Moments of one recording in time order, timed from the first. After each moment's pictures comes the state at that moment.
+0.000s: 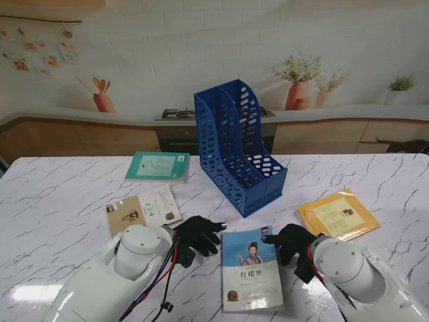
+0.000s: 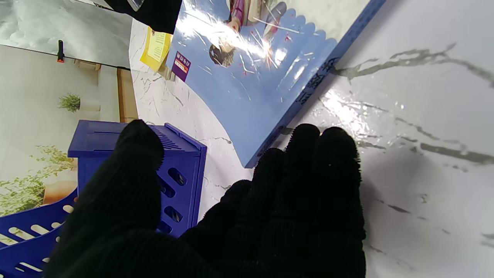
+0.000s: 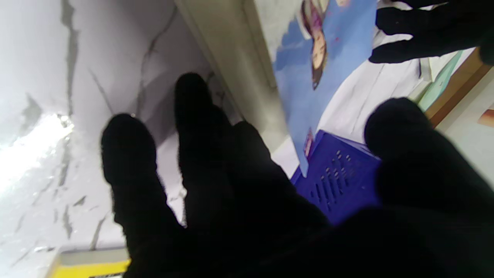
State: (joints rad) left arm 1.40 -1.20 -1.00 -1.48 -0.25 0.48 -0.19; right arm -1.70 -1.06 1.29 -1.77 -0.27 0.50 0.33; left_hand 0.83 -0.25 0.24 -0.05 0.51 0.54 0.07 0.26 0.66 0.47 0.52 0.37 0.71 0.43 0.68 0.43 0.60 0.34 1.21 0.49; right_hand 0.53 -0.36 0.51 -0.11 0.73 0.43 0.30 0.59 0.88 0.39 0.55 0.30 1.10 0.21 0.44 0.31 0.71 0.60 1.45 0.46
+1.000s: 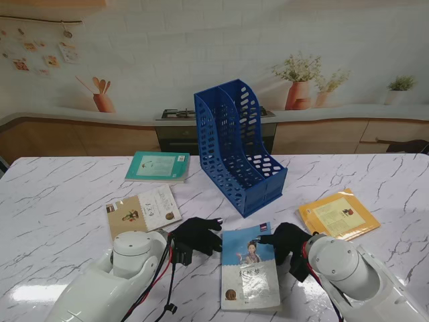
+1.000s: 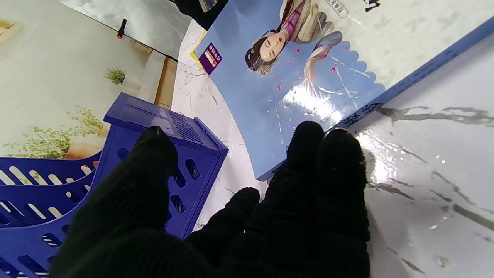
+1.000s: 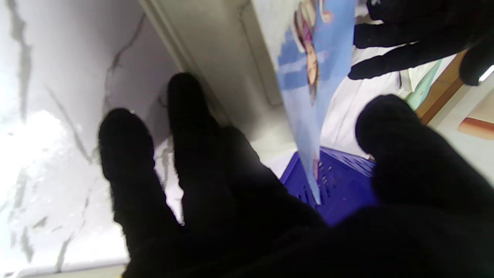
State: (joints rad) left arm 1.43 -1.22 -1.05 -1.42 -0.51 0.41 -0.19; right arm -1.67 -1.05 1.25 -1.75 -0.24 0.48 0.32; left_hand 0.83 -0.25 0.36 -0.05 0.46 0.57 0.06 0.28 0.57 0.59 0.50 0.38 0.75 0.42 0.70 0.54 0.63 0.35 1.23 0.54; right_hand 0.53 -0.39 0.60 -0.11 0.72 0.54 0.33 0.60 0.87 0.48 0.56 0.31 1.10 0.25 0.43 0.28 0.71 0.60 1.42 0.42
